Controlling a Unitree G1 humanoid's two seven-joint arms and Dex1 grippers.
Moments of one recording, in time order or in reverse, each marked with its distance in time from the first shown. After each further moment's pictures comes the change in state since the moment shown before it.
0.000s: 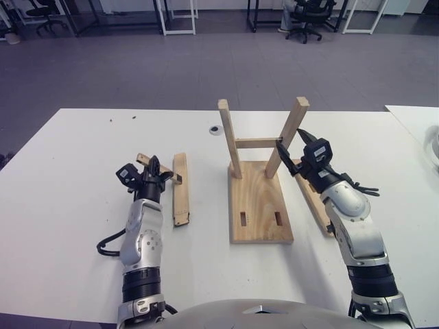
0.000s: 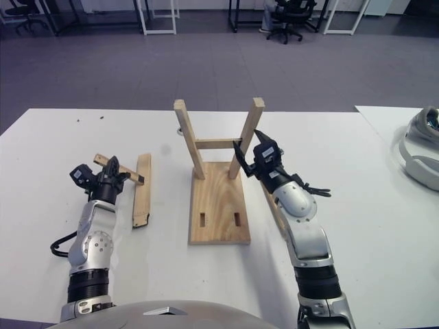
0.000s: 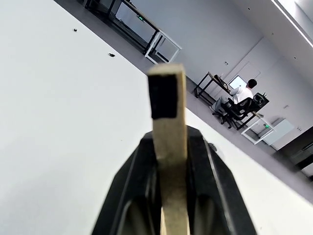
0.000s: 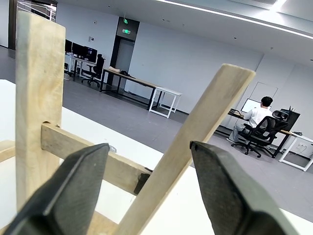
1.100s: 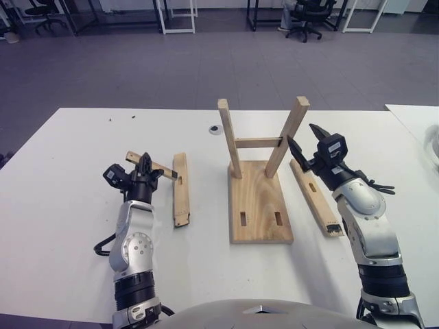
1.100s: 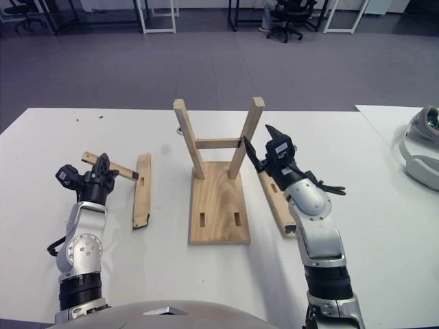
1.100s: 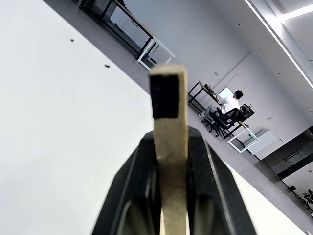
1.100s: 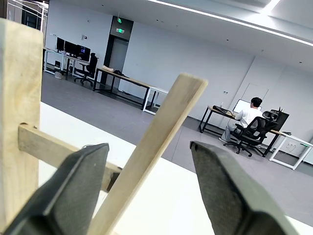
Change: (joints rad) left arm 0.003 -0.047 0.092 -0.075 -0.167 0.039 -0.025; right arm 0.000 -0.044 -0.059 -0.026 0.040 0.024 0.016
